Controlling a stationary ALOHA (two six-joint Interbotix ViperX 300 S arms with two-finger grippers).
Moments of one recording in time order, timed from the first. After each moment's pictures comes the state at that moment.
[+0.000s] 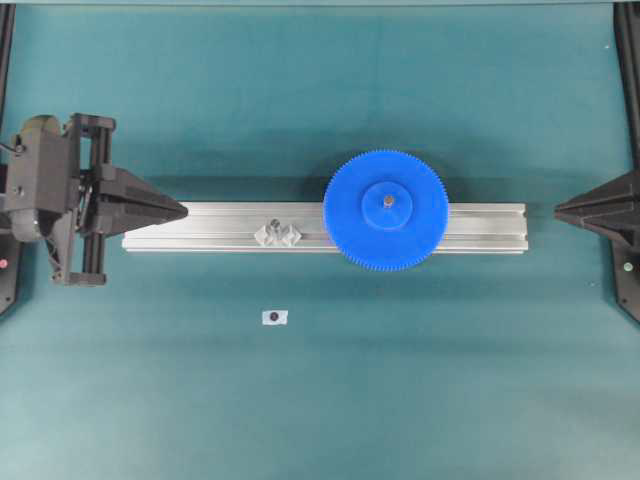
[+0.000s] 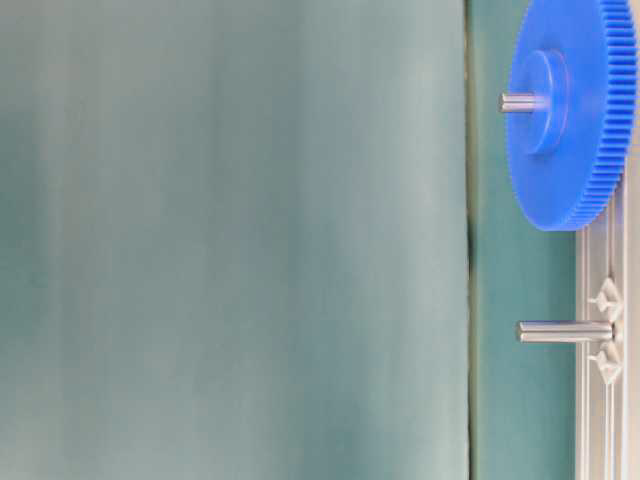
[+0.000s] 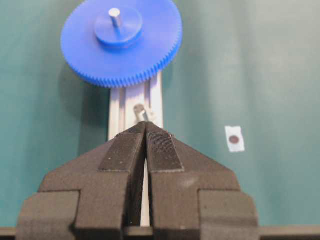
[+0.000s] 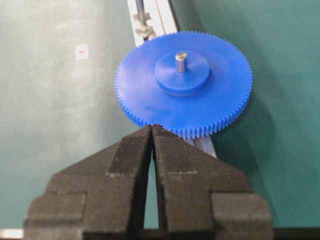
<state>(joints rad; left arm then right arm) 0.06 -0.68 1.01 0.02 0.03 0.15 -0.12 -1.34 1.35 0.02 0.33 0.11</state>
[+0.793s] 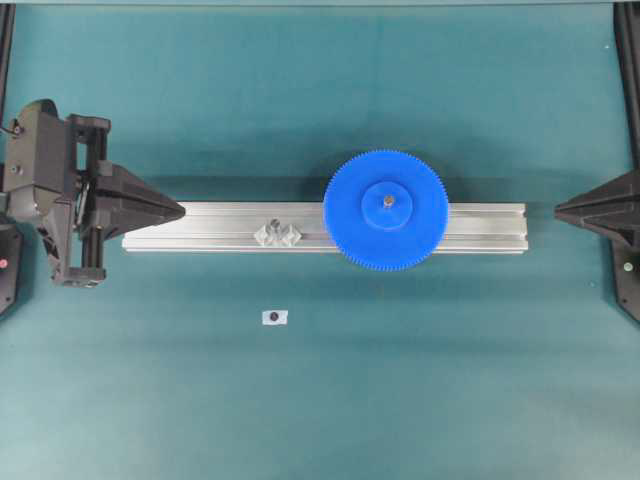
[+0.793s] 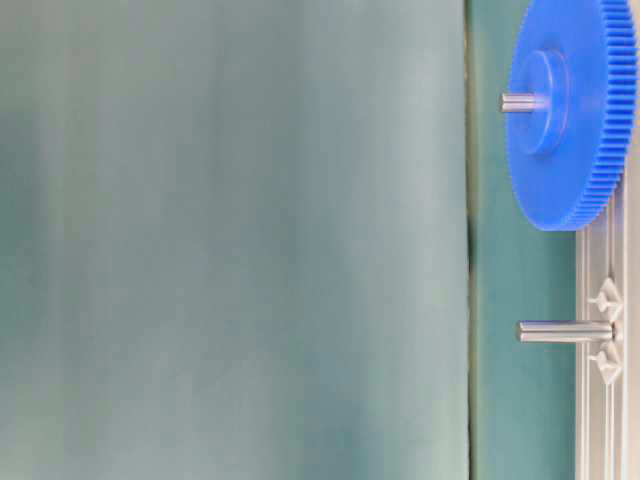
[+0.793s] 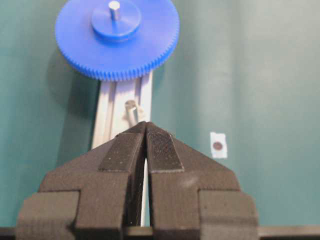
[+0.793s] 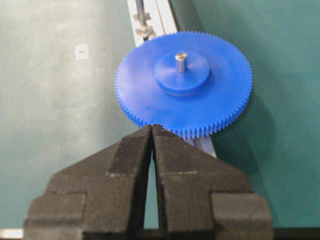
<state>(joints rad) 0.06 -0.68 1.02 0.02 0.03 0.02 -0.12 -1.34 1.35 0.02 0.33 0.11</state>
